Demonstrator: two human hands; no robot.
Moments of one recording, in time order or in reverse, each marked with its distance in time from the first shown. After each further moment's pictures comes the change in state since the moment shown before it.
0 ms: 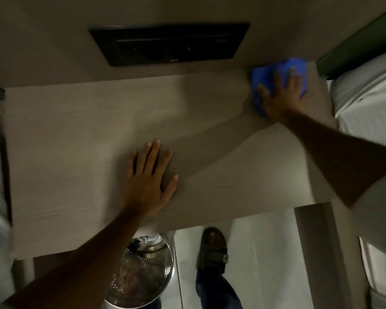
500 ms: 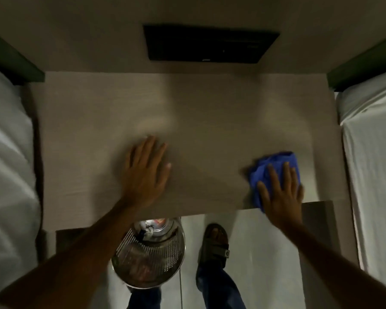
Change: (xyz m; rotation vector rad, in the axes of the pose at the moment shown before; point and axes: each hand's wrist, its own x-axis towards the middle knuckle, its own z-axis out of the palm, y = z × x) left_hand -0.029 -0.043 -0.020 -0.110 0.075 -0.097; right_hand -0.254 0.039 0.051 -0.064 -0.162 -0.057
